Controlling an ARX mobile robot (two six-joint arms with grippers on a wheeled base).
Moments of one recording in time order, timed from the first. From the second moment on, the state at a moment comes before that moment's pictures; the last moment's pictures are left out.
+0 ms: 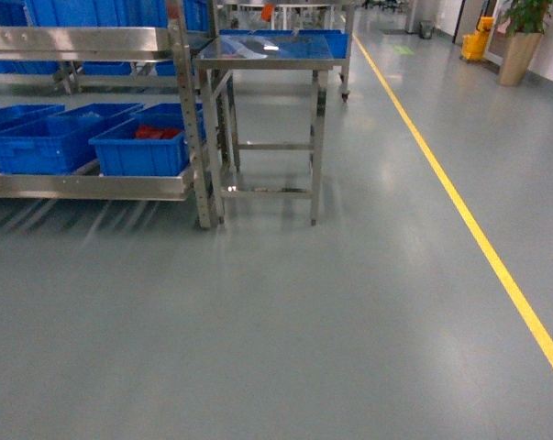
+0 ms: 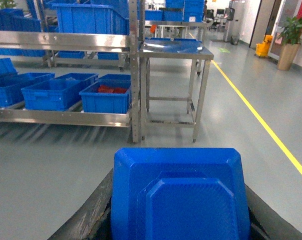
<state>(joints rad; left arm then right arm) 0.00 0.01 0.01 0.00 0.00 0.00 0.00 0.00 0.01 0.00 0.00 0.01</state>
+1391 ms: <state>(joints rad) 0.00 0.01 0.01 -0.01 0.00 0.00 0.00 0.00 0.01 -0.01 0.00 0.01</state>
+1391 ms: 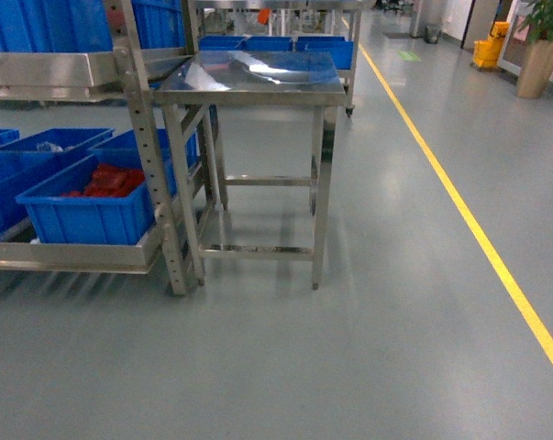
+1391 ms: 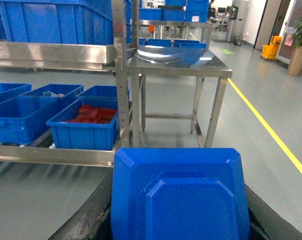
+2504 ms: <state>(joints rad) 0.00 0.01 0.01 0.00 0.00 0.00 0.00 0.00 0.01 0.00 0.00 0.01</state>
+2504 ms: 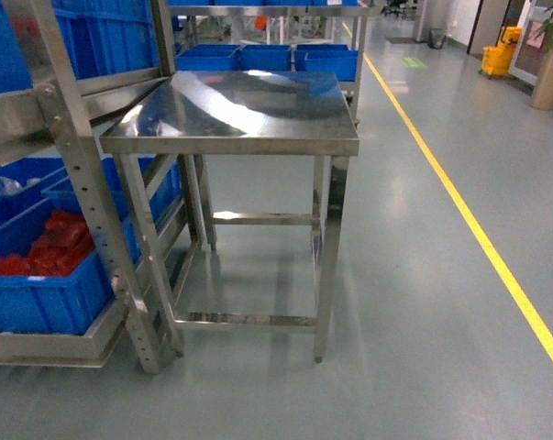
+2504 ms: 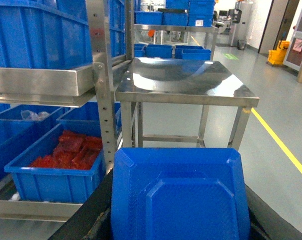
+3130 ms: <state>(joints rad) 0.00 0.01 0.01 0.00 0.00 0.00 0.00 0.00 0.01 0.00 0.00 0.01</state>
